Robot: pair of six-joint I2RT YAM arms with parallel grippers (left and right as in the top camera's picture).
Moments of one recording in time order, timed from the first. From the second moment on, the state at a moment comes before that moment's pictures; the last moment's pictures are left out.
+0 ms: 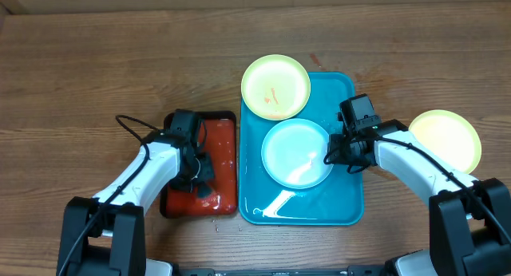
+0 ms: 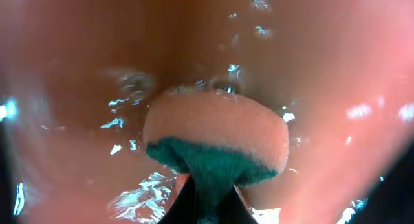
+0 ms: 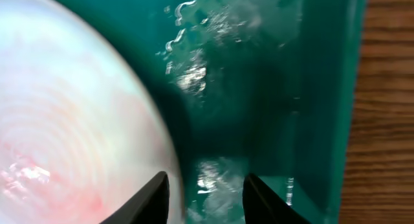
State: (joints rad) left arm -0.18 1.60 0.84 -0.79 0.08 -0.46; right arm 0.28 1.64 0.89 -0.59 -0.07 0.37
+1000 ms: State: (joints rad) left arm -0.45 1.63 1.38 -0.86 0.19 -0.40; right arm 0.27 1.71 0.90 -0.52 -0.20 0.31
